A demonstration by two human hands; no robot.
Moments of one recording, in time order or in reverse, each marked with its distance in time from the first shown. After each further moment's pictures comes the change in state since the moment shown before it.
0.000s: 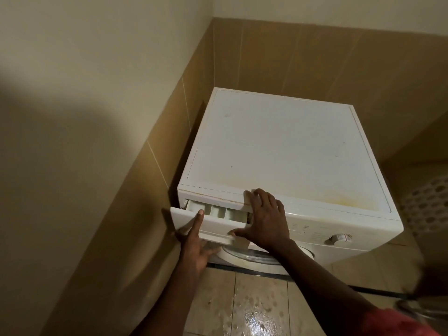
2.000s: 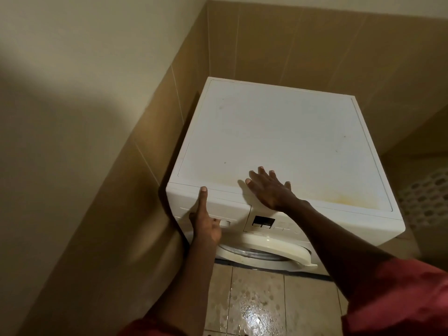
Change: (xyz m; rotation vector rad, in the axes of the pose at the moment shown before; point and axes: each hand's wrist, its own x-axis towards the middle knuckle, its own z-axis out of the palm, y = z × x) left_hand 0.039 -0.008 0.071 -0.240 0.092 0.075; right_hand 0.079 0.054 -0.017 0.187 -0.428 0.086
